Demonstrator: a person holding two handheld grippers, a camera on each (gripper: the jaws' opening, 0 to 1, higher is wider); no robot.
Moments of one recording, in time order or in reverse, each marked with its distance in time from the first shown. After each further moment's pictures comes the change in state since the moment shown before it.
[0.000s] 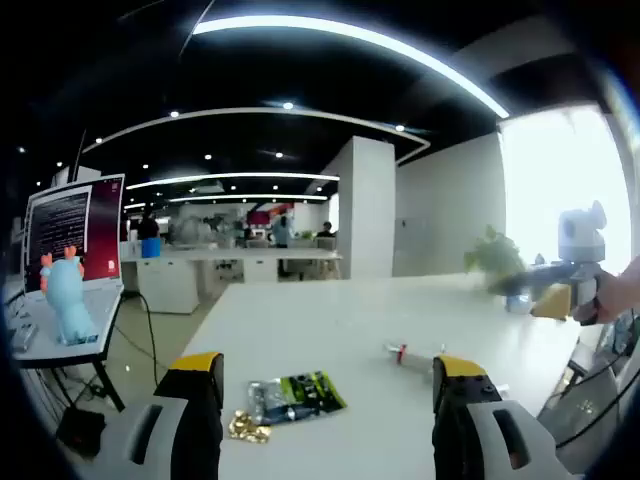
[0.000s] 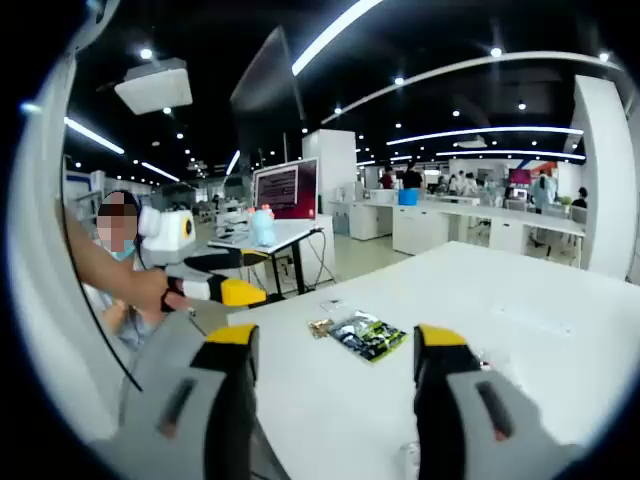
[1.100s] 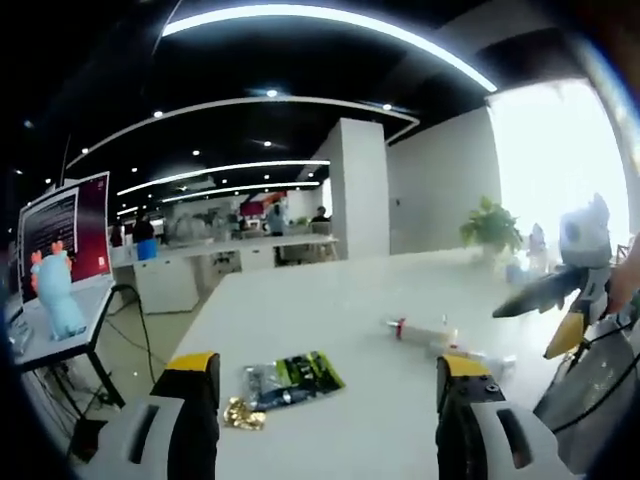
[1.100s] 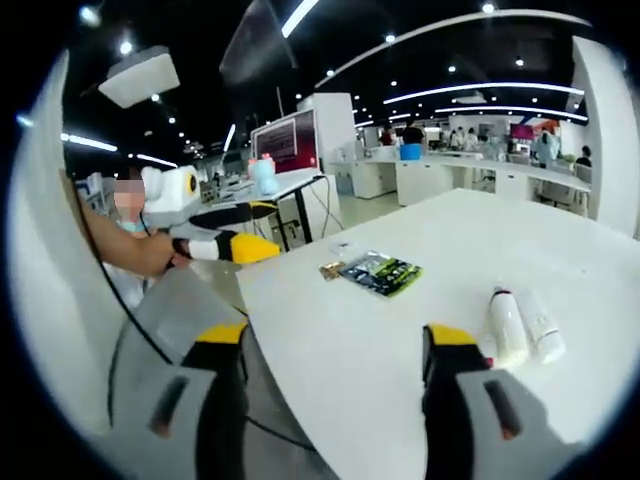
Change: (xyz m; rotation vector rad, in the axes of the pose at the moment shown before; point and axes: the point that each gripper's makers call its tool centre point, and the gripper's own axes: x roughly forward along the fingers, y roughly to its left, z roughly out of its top) left arm 0.009 -0.014 -0.023 0.068 0.044 -0.012; right arm 0.000 0.010 -0.077 0.092 0.160 0.034
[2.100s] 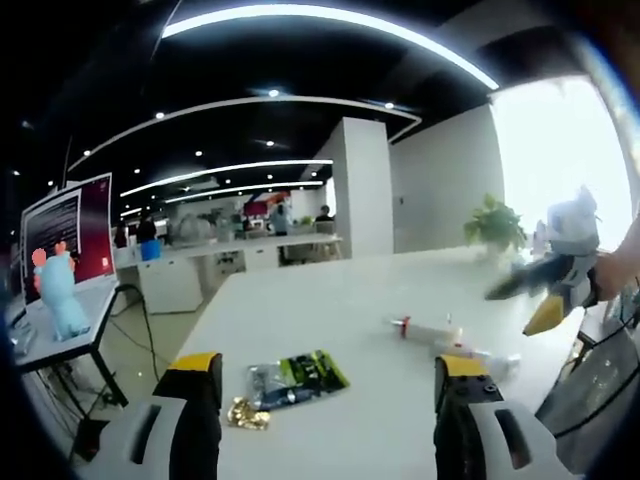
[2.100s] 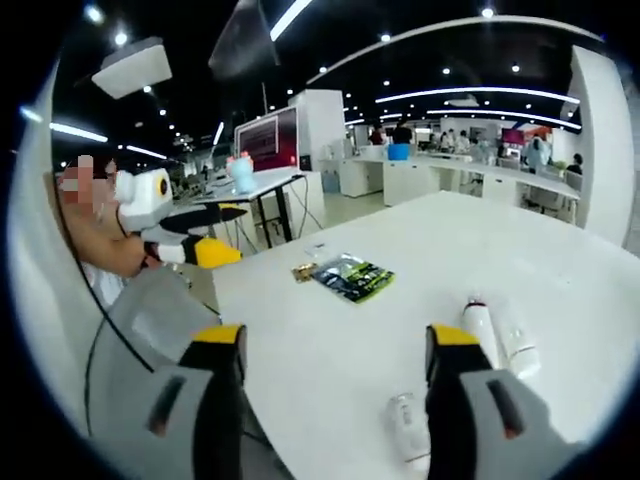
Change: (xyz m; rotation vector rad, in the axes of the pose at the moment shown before) left arm 0.001 0.002 -0.001 0.008 0.003 0.022; right arm -0.001 -0.040 0.010 -0.028 0.012 -0.068
